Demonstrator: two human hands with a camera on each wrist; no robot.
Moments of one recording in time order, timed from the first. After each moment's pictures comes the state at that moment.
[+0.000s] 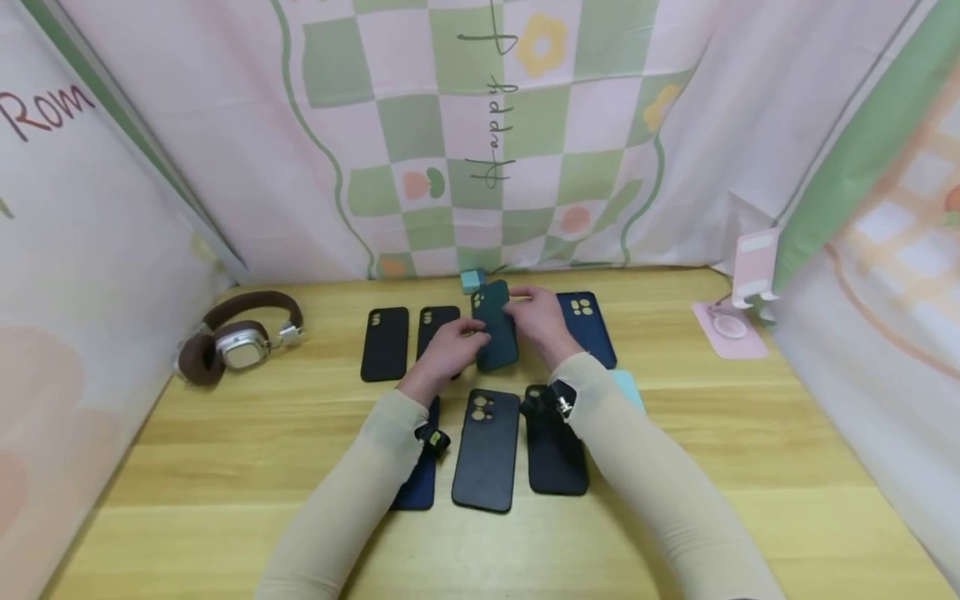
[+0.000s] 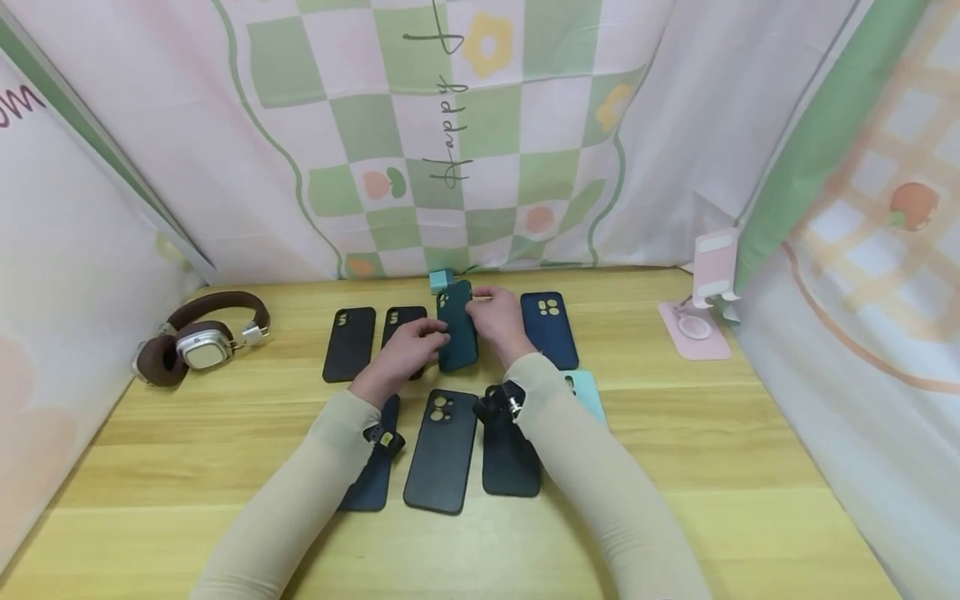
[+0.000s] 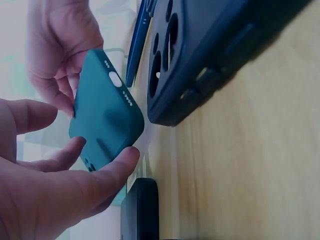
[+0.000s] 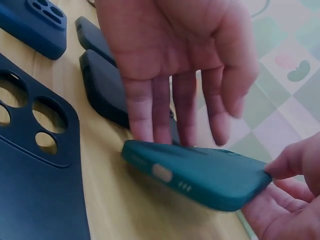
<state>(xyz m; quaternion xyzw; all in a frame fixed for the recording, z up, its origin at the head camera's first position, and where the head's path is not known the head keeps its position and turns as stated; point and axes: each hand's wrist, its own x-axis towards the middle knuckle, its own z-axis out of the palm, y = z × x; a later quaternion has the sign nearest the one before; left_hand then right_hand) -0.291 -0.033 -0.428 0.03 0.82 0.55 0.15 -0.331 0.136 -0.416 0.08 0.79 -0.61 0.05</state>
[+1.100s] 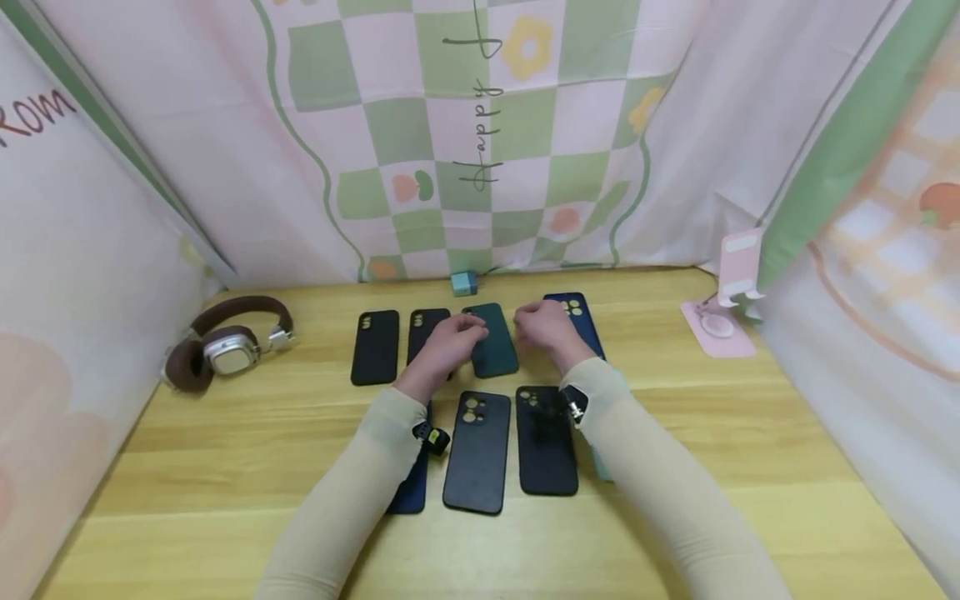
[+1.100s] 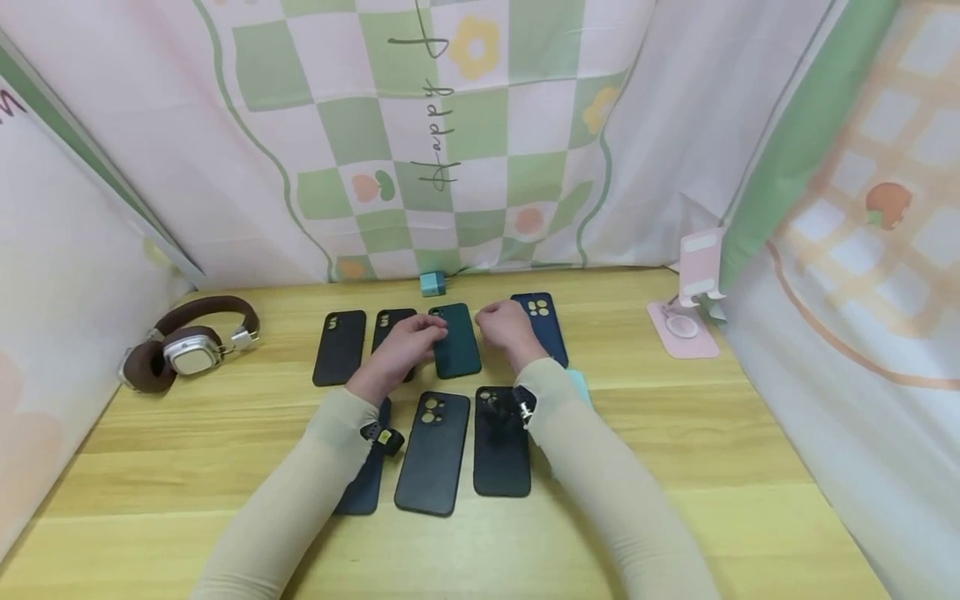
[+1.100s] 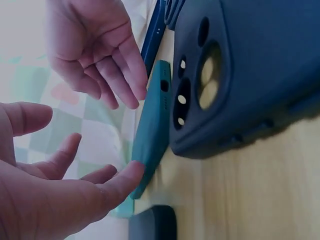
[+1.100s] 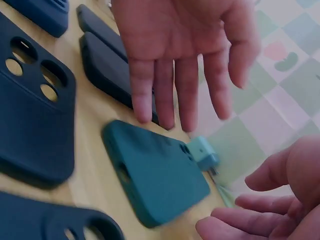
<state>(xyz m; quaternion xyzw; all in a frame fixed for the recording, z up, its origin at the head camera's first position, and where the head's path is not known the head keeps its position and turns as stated) -0.295 -0.020 -0.420 0.03 0.80 0.58 0.16 -0.320 0.171 -0.412 0.06 0.82 -0.55 0.12</state>
